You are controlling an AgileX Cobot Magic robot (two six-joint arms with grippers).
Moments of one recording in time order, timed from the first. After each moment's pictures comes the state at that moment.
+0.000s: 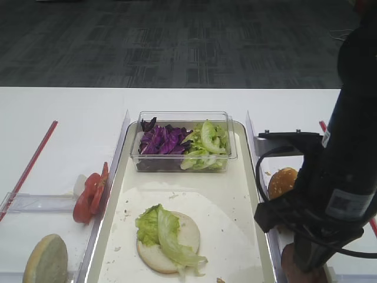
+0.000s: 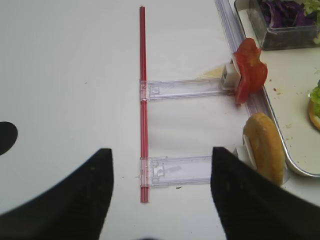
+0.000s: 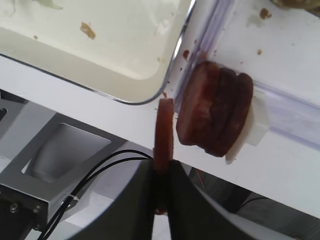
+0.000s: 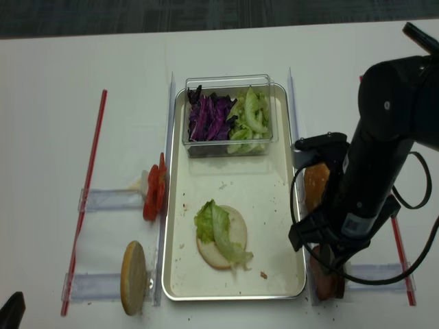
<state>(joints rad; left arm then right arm) -0.06 -0.02 -0.48 0.07 1.18 -0.09 0.49 1.50 -0.88 0.33 1.18 0.01</state>
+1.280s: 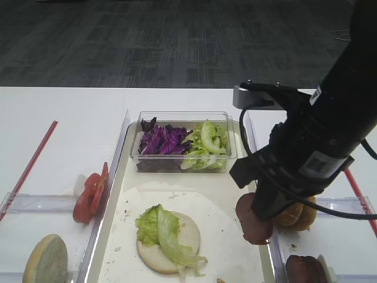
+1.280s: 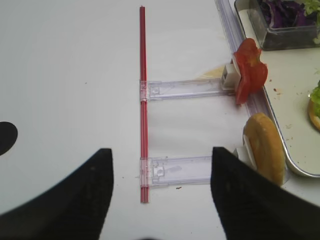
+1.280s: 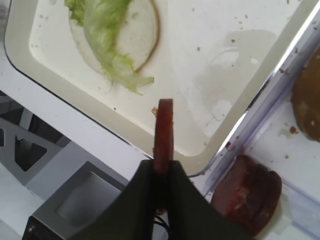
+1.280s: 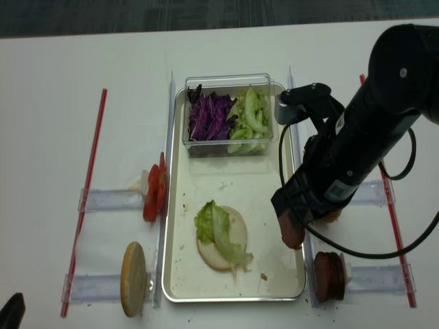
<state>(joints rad) -0.06 -0.02 -0.48 0.07 1.18 -0.09 0.49 1.47 -0.96 0.46 1.04 -0.19</state>
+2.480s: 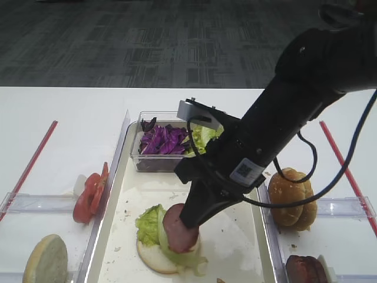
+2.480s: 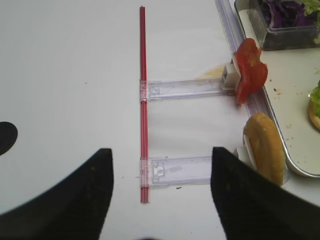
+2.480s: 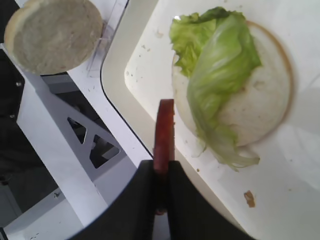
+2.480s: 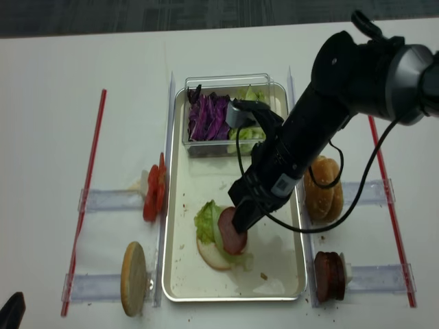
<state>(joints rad) -0.06 -0.02 -0.48 0.07 1.18 -0.09 0.49 1.80 -1.07 0.90 1.06 -0.64</state>
